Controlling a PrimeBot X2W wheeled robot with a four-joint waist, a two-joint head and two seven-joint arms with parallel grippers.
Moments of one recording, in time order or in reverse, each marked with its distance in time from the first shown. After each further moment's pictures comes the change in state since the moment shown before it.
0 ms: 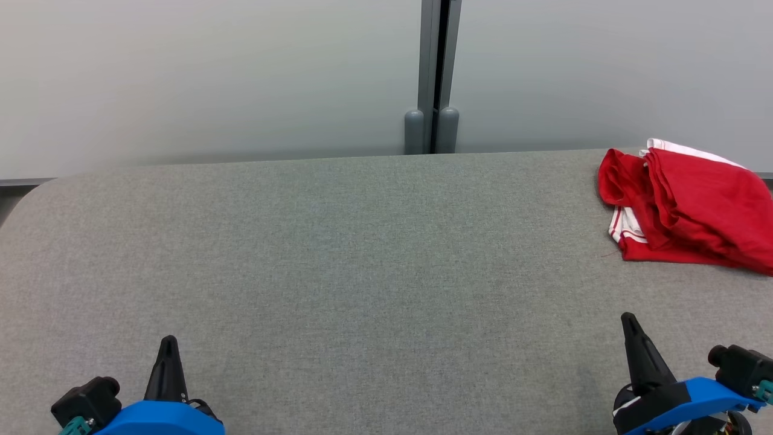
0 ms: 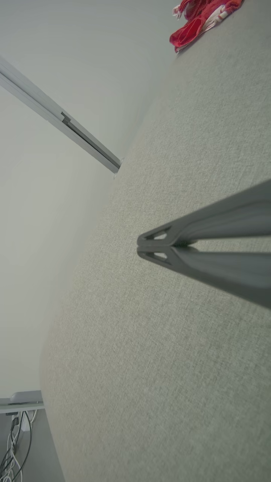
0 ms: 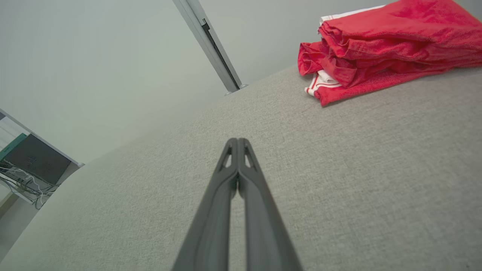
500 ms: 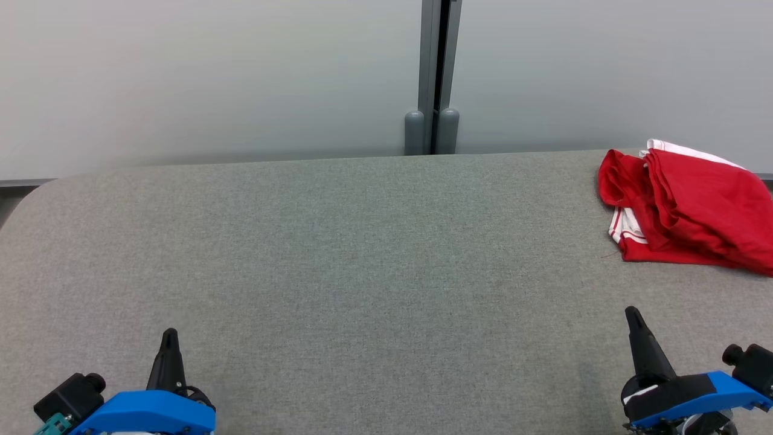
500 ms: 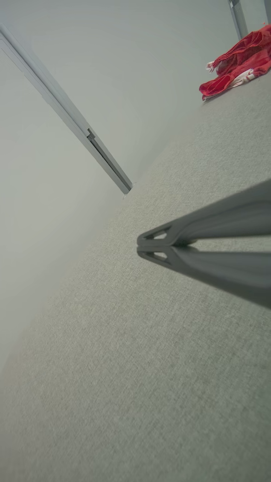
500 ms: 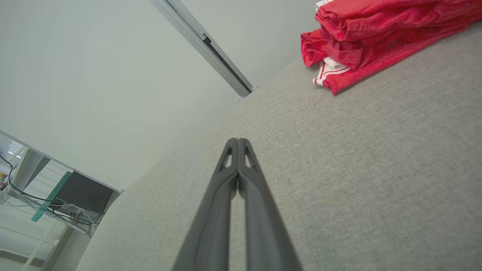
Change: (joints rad) left arm -0.025 -0.021 0.036 0.003 -0.213 -0.039 0.047; right arm -0.017 0.000 -0.007 0.001 0.233 0.000 0.031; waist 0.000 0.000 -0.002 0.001
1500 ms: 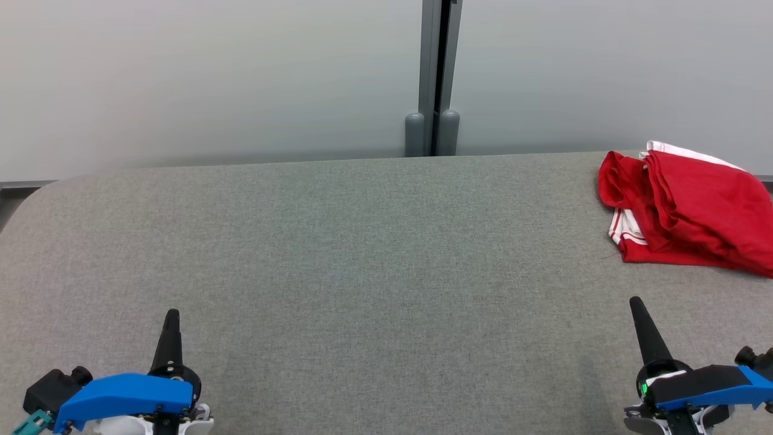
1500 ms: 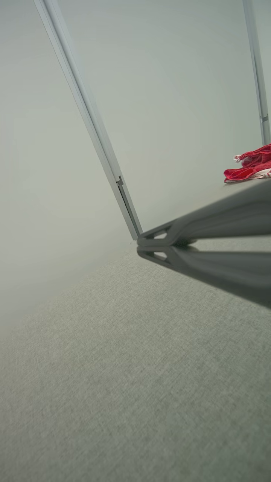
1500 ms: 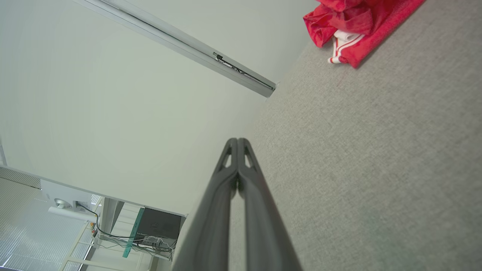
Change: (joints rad) left arm -0.054 -0.038 0.064 0.006 -0.342 -0.066 0.075; right arm -0.026 0.000 -0.012 0.007 0.369 0.000 0.050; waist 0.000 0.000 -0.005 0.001
